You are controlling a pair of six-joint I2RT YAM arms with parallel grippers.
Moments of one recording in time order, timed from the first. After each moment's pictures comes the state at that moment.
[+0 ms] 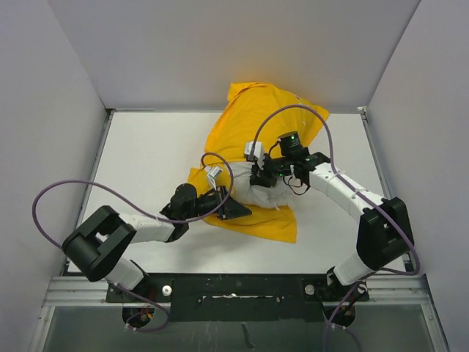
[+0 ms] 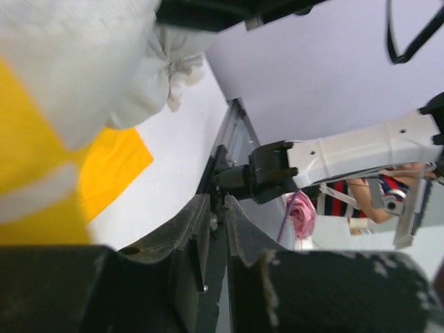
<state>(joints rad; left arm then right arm) -0.71 1.55 0.52 1.00 0.64 -1.12 0.42 1.48 1.11 -0.42 -0.72 -0.65</state>
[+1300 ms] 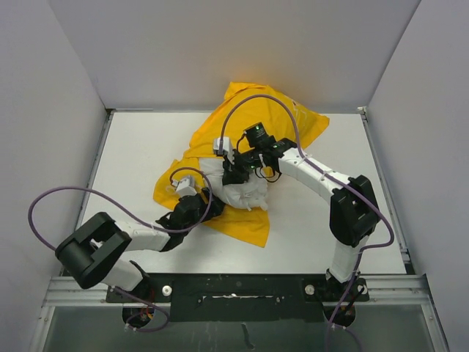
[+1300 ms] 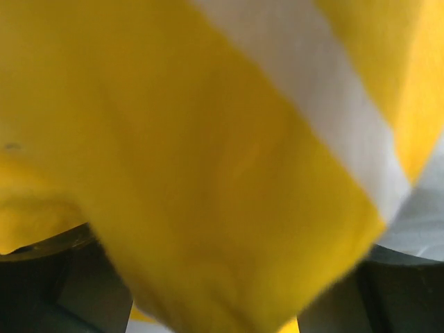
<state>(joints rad) -0.76 1.40 0.34 0.58 -0.30 -0.93 0.62 1.83 1.50 -0.53 -0.76 -0.64</state>
